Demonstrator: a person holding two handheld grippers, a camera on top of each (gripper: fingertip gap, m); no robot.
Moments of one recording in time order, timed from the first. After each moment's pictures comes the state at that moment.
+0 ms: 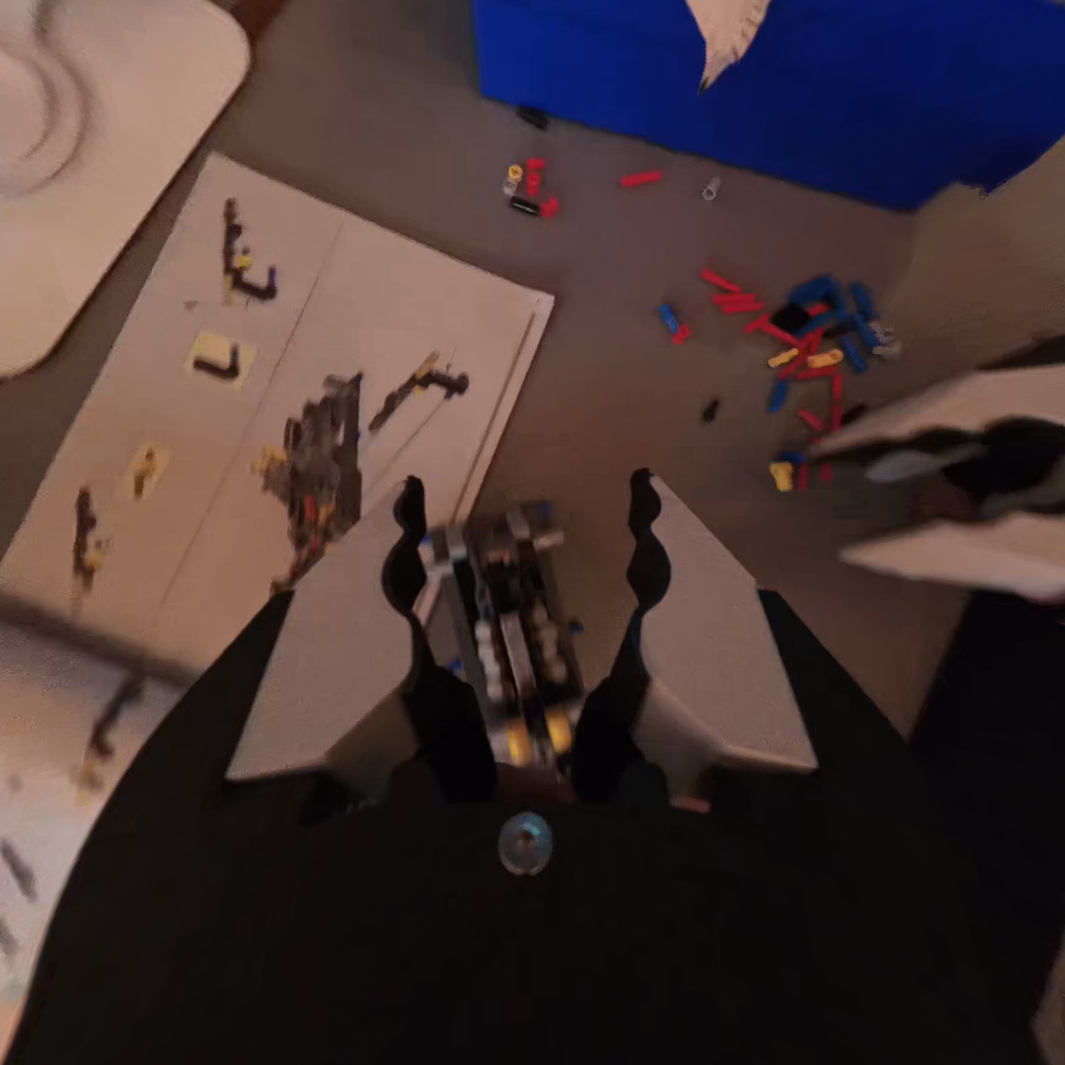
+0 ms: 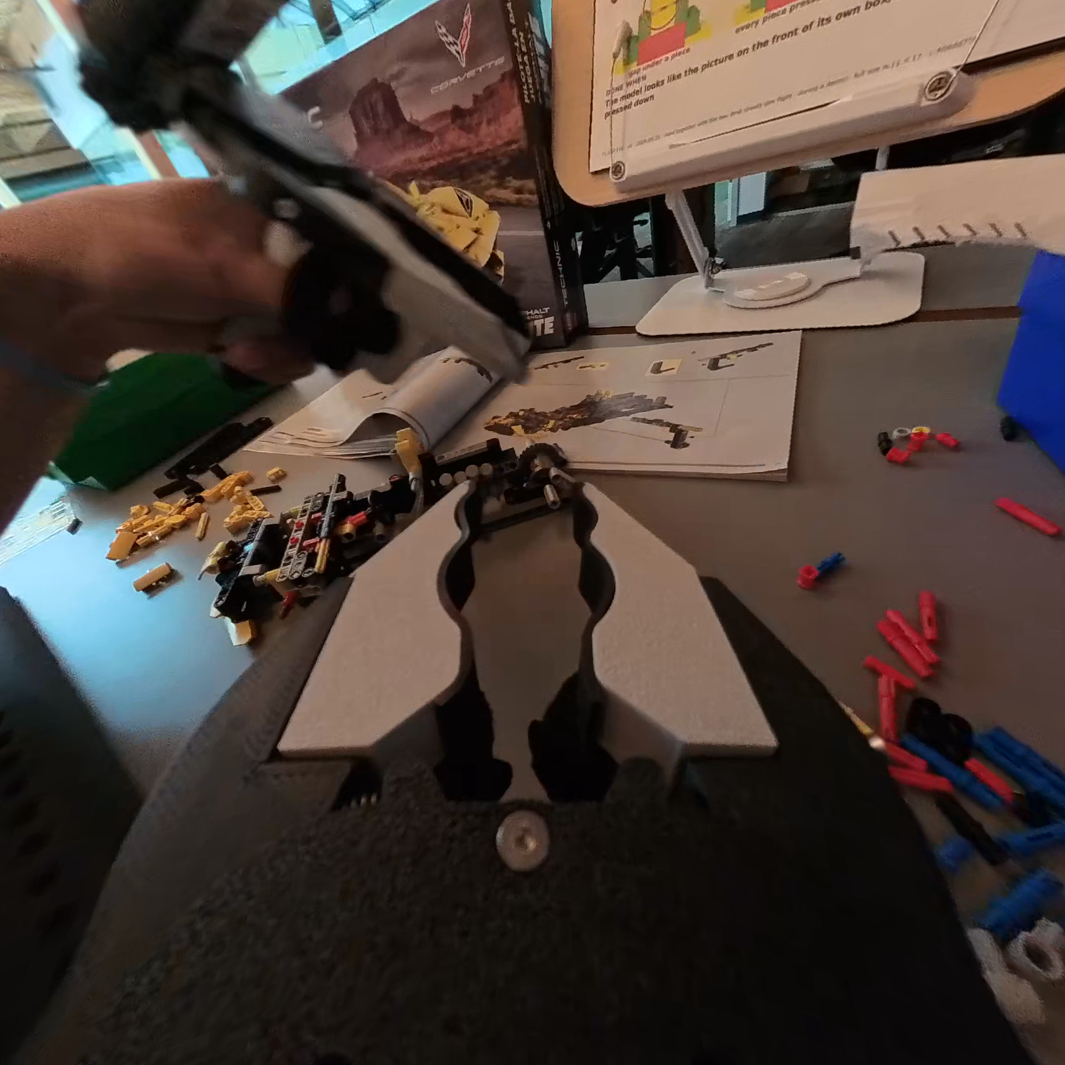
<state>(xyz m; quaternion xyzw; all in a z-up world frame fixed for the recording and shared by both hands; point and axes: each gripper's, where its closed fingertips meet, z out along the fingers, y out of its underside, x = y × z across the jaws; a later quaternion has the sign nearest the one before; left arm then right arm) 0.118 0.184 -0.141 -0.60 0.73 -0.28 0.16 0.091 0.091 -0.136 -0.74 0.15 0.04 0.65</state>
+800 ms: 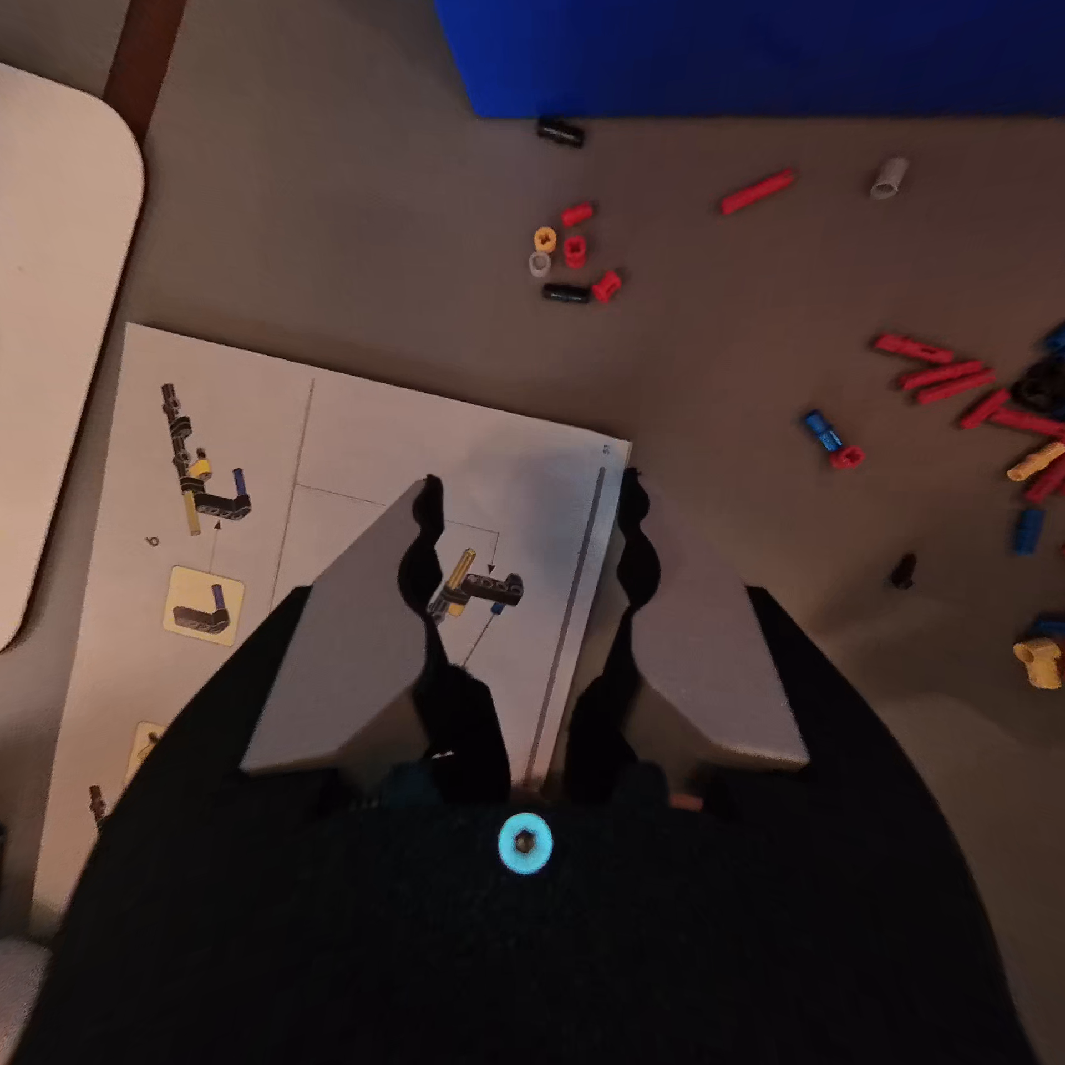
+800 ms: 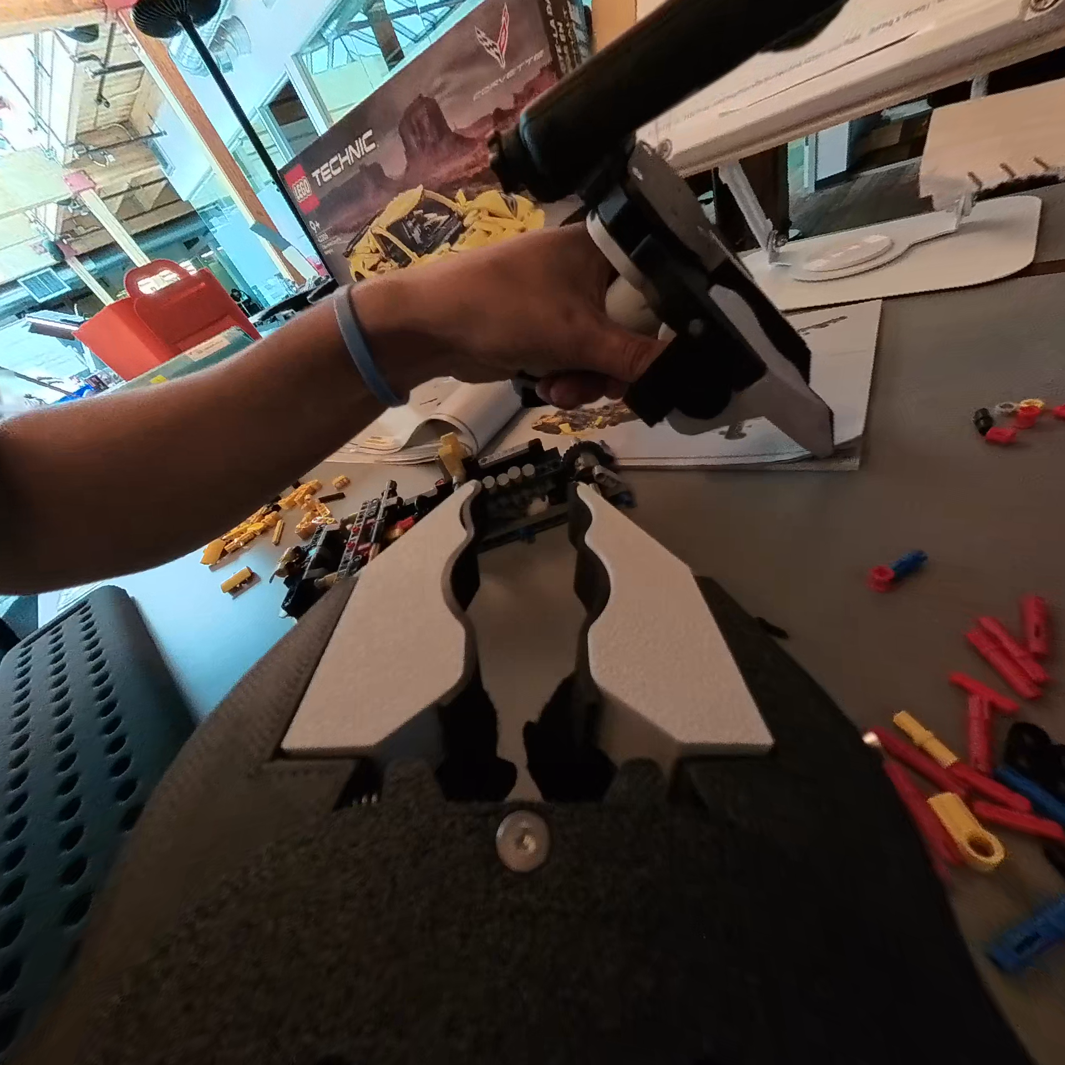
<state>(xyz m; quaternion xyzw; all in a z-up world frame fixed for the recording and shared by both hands) 0.223 0.177 -0.214 -0.54 0.80 -0.19 0.17 0.082 0.096 -0.135 -0.73 0.15 0.11 0.66</state>
